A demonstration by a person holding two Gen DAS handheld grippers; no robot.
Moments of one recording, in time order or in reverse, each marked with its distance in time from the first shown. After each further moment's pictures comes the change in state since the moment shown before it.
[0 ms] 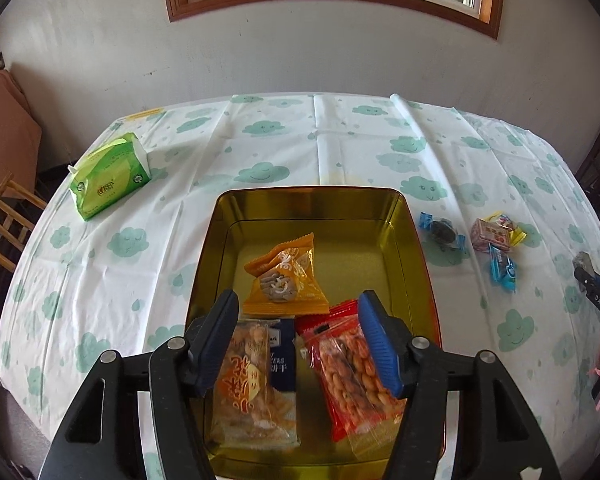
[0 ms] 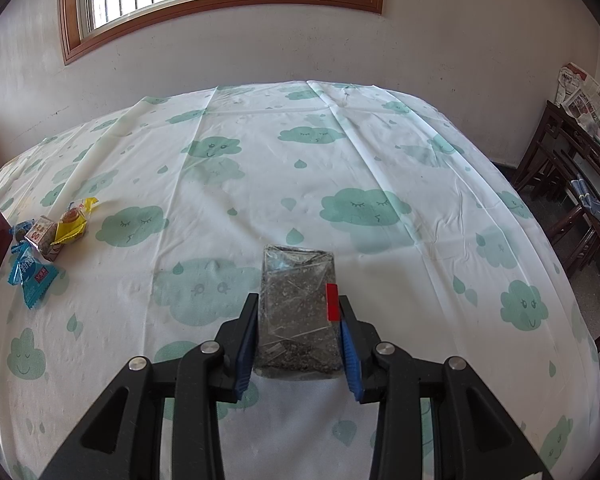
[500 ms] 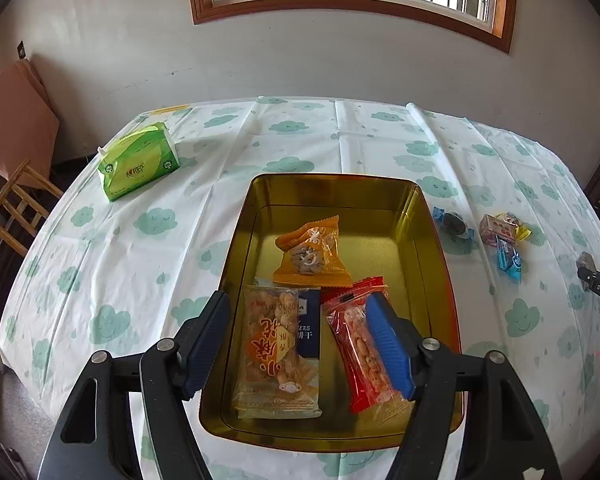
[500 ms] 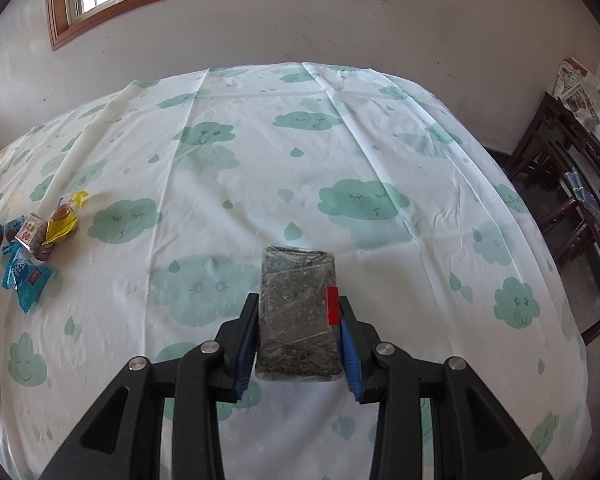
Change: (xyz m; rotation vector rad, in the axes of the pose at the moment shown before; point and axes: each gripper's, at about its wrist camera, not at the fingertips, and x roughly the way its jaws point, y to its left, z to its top) left arm -0.018 0.017 -0.028 -0.051 -0.036 0.029; right arm 0.003 0.005 0.012 -0.003 0.097 -0.058
